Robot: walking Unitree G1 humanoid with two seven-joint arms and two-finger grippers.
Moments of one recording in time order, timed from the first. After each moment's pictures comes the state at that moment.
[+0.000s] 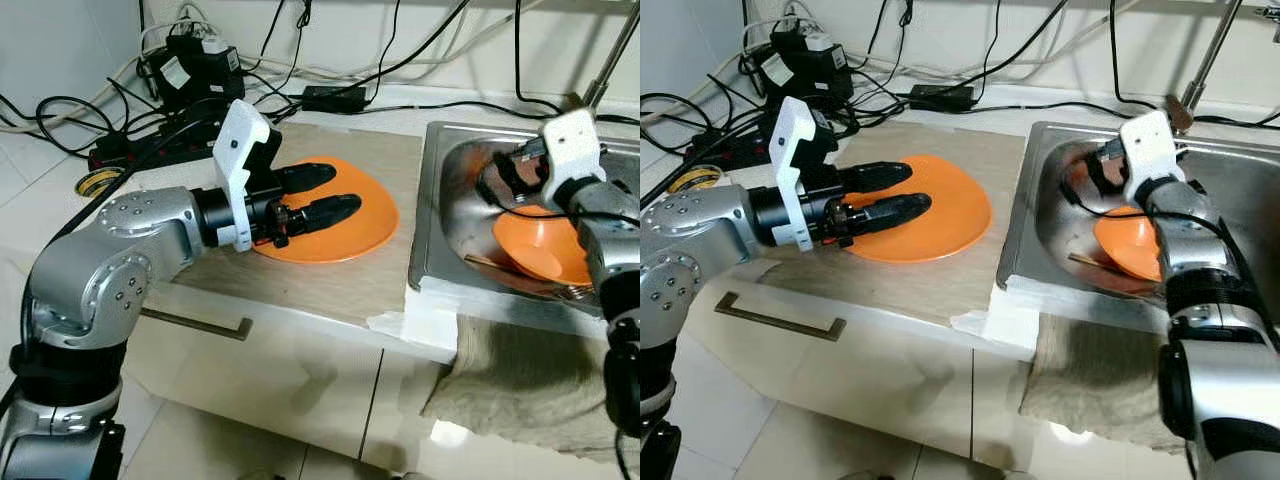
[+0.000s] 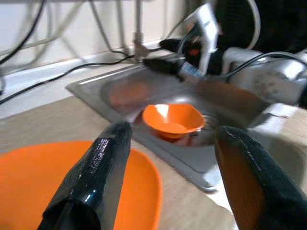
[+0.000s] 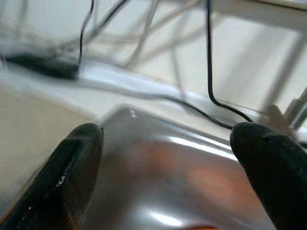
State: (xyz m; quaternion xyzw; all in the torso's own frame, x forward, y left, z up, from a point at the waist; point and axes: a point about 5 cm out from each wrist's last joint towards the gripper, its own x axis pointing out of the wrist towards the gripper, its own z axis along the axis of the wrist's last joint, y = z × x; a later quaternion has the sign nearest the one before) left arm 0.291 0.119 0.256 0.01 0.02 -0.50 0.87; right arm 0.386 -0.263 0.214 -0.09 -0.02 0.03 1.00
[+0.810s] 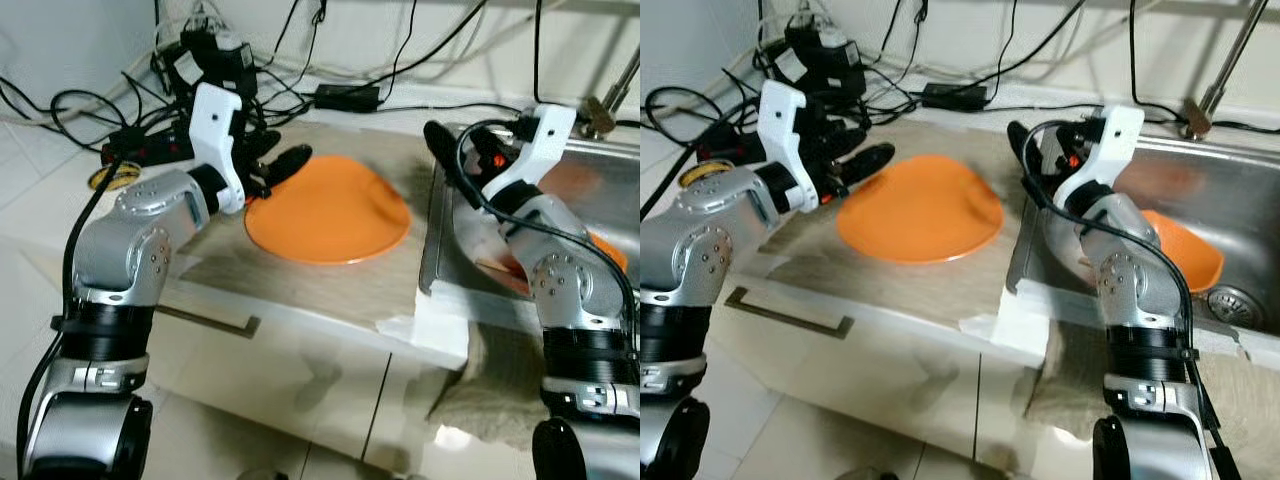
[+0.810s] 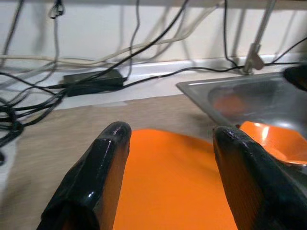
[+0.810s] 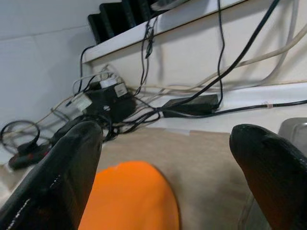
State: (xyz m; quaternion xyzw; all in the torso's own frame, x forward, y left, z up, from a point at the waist) left arm 0.340 0.151 0.242 -0.01 0.01 -0.32 0.95; right arm 0.333 -0.181 0.218 0.14 -0.05 0.19 0.97
